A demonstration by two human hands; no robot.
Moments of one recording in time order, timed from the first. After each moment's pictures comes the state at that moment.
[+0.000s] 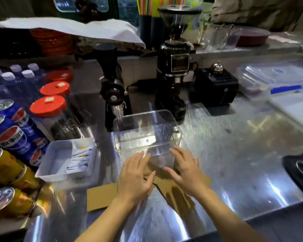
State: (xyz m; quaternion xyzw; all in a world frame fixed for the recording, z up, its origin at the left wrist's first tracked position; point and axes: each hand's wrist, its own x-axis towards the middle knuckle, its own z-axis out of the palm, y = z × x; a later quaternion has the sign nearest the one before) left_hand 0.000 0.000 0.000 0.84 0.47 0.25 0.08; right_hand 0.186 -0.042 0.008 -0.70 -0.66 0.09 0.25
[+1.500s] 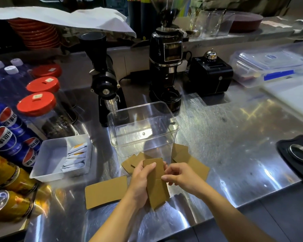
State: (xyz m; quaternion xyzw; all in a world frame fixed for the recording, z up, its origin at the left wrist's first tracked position) left_hand 0.021 -0.021 0.006 0.36 0.39 0.35 0.77; right_hand 0.173 -0.063 0.013 -0.63 -0.51 0.49 0.33
